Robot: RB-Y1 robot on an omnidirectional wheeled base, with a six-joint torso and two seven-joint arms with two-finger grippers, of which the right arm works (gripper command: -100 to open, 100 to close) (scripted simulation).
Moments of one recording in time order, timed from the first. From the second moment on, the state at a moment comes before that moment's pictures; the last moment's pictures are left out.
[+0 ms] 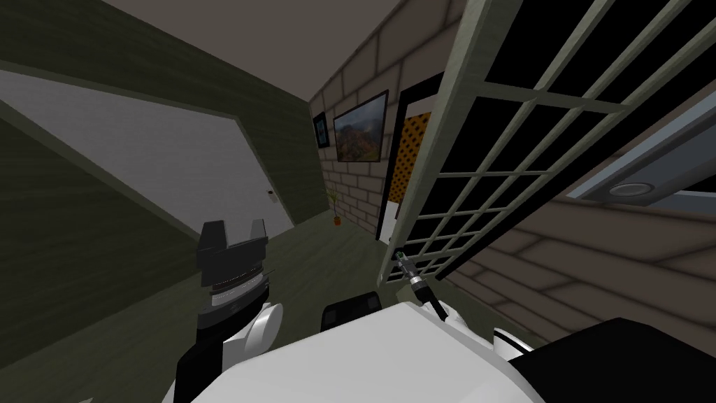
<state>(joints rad) 0.15 -0.51 0.46 -0.75 -0.58 -1.06 -1.72</state>
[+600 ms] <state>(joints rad) 0.17 -0.54 0.49 -0.72 -0.56 -1.12 -1.77</state>
